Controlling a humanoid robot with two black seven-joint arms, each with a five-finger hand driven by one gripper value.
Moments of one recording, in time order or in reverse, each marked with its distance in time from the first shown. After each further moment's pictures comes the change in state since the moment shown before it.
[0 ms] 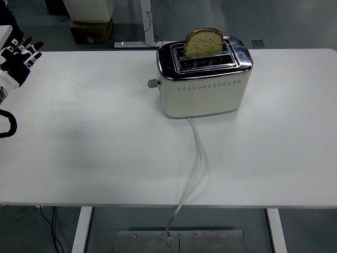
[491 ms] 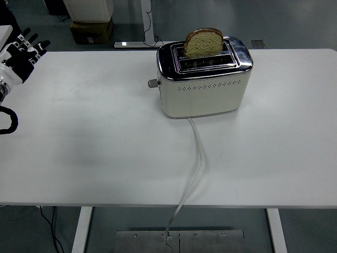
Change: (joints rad) left arm -0.037 -0.003 0.005 -0.012 0.113 -0.003 0.005; right arm 0.000 0.000 0.000 0.000 0.000 0.000 0.000
